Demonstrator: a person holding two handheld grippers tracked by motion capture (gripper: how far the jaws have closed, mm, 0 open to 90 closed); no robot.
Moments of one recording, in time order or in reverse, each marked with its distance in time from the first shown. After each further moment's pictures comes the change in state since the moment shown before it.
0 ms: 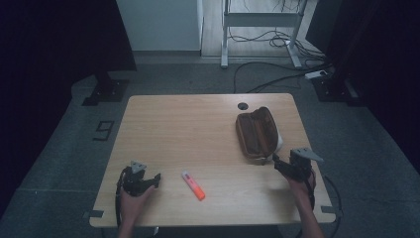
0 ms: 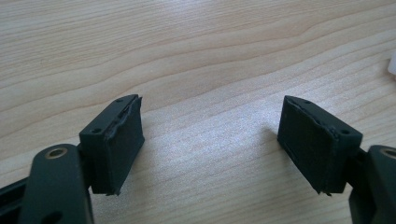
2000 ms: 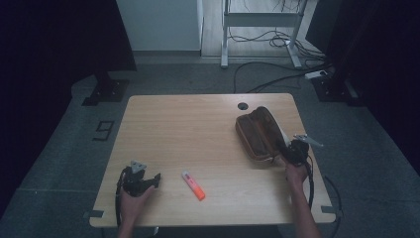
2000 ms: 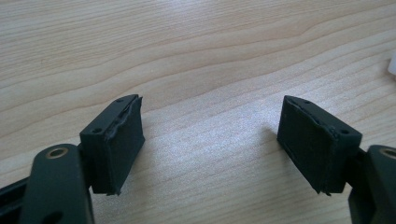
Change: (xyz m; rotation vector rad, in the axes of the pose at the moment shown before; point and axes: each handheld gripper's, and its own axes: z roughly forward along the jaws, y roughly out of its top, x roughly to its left) left arm 0.000 0.000 0.000 0.000 0.001 0.000; right arm -0.027 0.014 0.054 -0.037 0.119 0.179
